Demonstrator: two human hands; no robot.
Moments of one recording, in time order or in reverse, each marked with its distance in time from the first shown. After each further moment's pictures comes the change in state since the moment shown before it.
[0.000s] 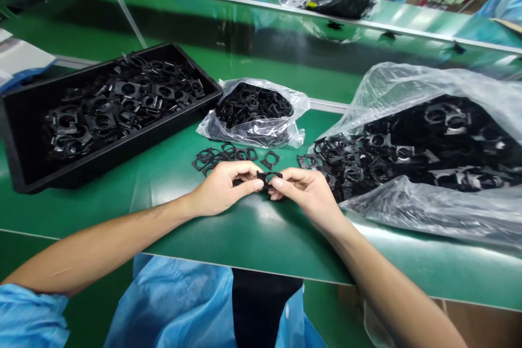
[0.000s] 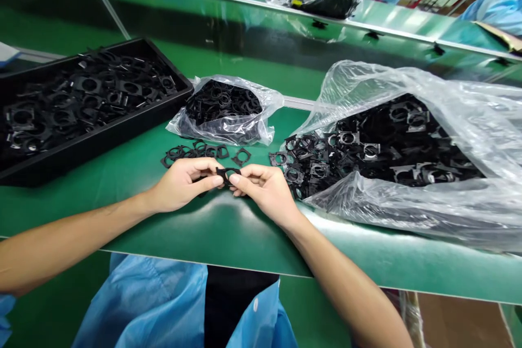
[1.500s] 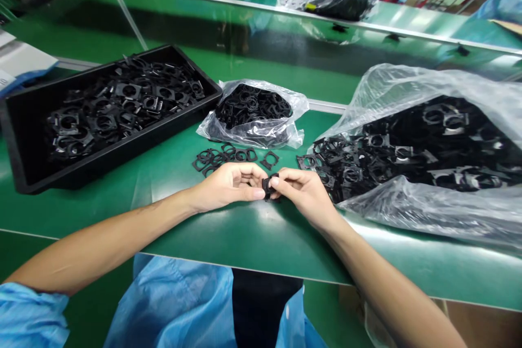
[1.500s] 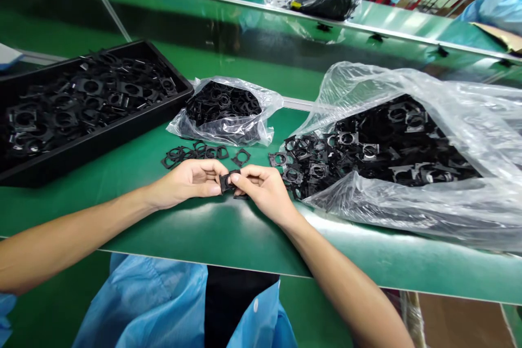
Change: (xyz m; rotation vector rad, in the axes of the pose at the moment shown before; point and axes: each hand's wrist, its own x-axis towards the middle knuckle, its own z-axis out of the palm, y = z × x) left_hand 0.005 0.003 -0.005 -0.386 -0.191 -0.220; right_hand 0.003 0.005 -0.001 -0.058 0.001 -0.003
